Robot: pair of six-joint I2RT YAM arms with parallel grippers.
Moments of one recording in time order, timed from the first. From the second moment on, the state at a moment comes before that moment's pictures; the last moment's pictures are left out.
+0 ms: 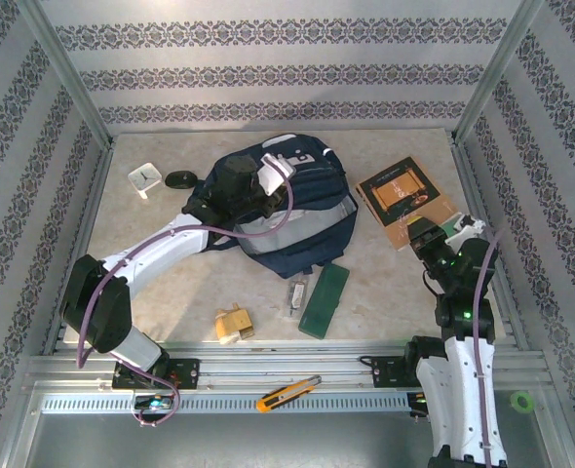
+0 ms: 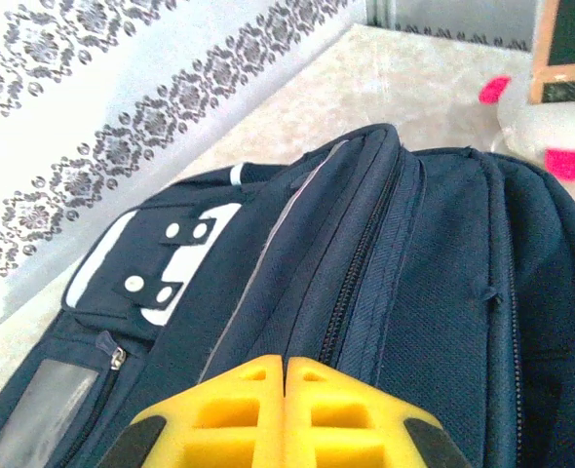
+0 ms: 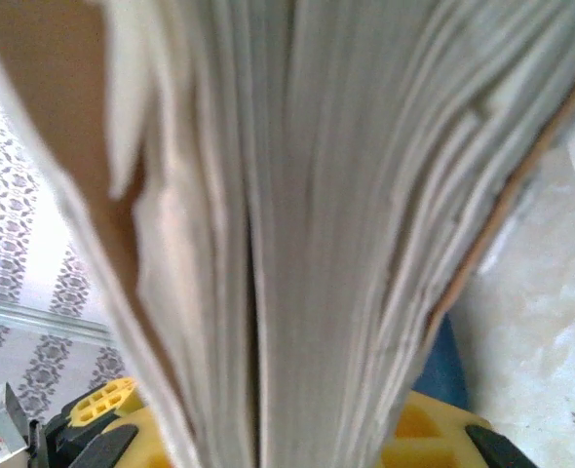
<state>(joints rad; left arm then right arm) -0.56 1.55 1.21 -0.06 0.08 0.28 -0.15 0.49 0.53 -0.26 -0.41 1.01</state>
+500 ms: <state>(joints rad) -0.51 1.62 1.32 -0.05 0.10 0.16 0.29 0.67 0.43 -0.15 -0.14 1.23</state>
